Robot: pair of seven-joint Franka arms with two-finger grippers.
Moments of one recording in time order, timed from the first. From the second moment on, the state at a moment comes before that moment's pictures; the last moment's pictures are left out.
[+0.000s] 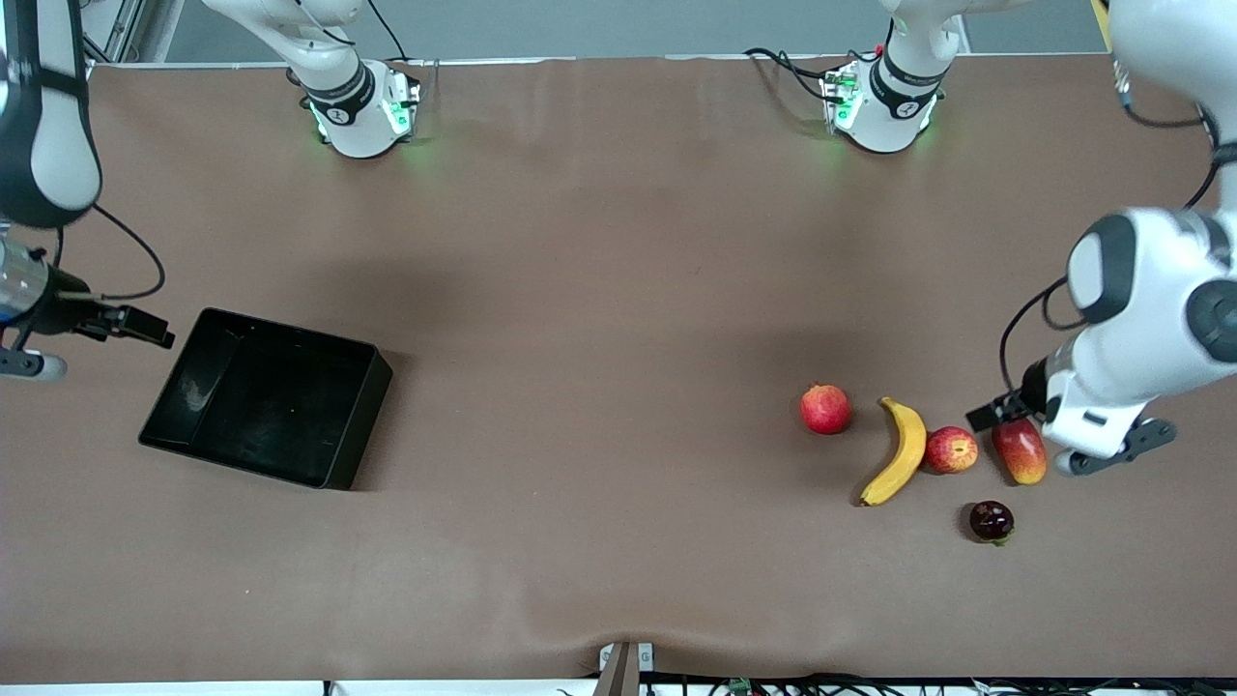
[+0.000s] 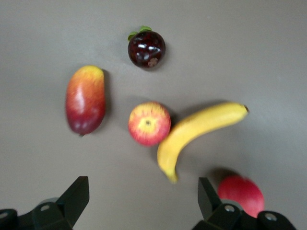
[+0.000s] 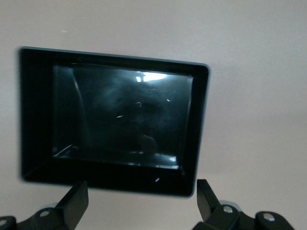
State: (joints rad) left arm 0.08 0.44 -0.13 -1.66 0.09 2.08 -0.47; right arm -0.18 0.14 -0.06 -1.91 0.01 2.02 -0.12
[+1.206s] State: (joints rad) left arm 0.10 0.70 -0.13 -1.65 0.16 2.30 -0.55; right arm -0.31 0.48 -0.06 -1.91 0.02 2.25 -0.21
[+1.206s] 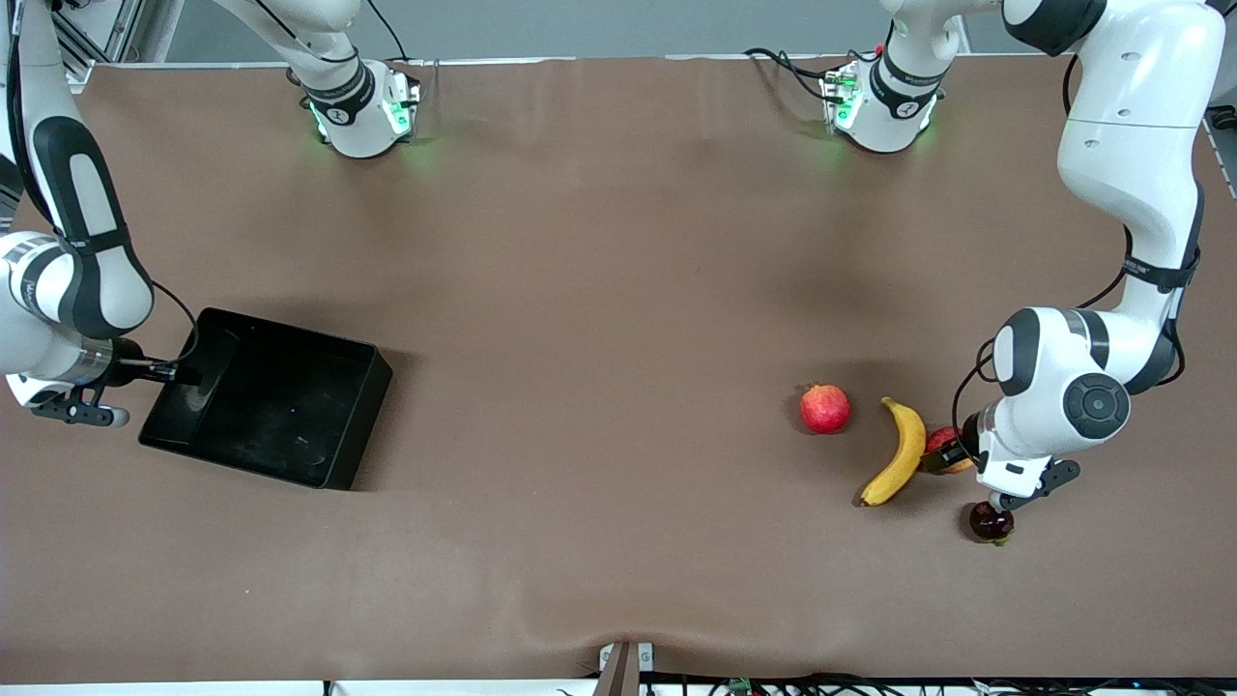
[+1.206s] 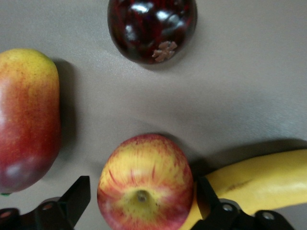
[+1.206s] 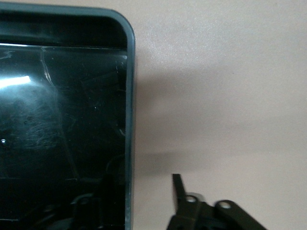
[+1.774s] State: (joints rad) left arm 0.11 0.64 -0.14 -1.61 0.18 2.27 -0.50; right arm -0.31 0.47 -0.05 -1.89 0.02 2.25 -0.25
